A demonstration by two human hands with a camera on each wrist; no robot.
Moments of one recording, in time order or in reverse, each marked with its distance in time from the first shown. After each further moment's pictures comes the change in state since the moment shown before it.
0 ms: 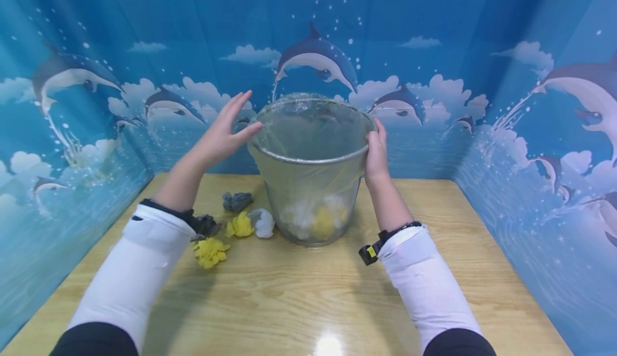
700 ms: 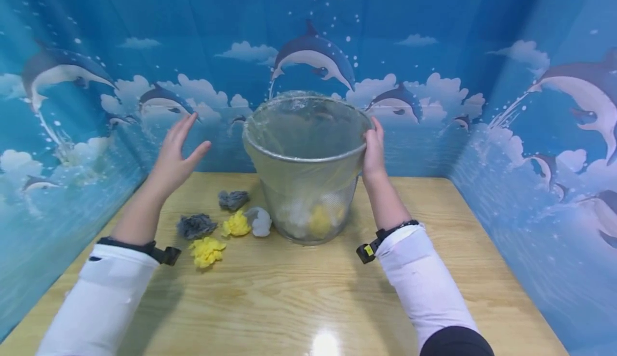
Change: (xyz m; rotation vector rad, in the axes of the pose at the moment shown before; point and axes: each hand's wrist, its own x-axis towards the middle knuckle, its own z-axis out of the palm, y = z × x) left_hand -0.059 -0.068 -0.016 0.025 0.179 -0.061; right_hand 0.001 0.001 0.002 0.024 0.013 -0.009
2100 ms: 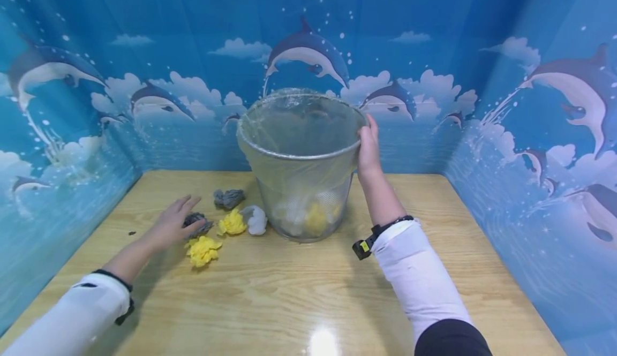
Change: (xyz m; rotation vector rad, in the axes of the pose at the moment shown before) left_hand -0.072 -0.134 0.065 0.368 -0.380 -0.045; right_hand 0.001 0.000 -0.002 -0.021 -0.019 -0.010
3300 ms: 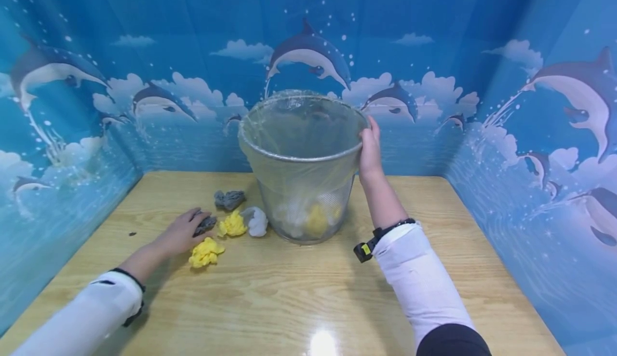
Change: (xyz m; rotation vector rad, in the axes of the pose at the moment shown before) left_hand 0.004 -0.001 0.027 0.055 -0.056 0.010; right_hand -0.001 -0.001 0.001 -0.017 0.013 0.020
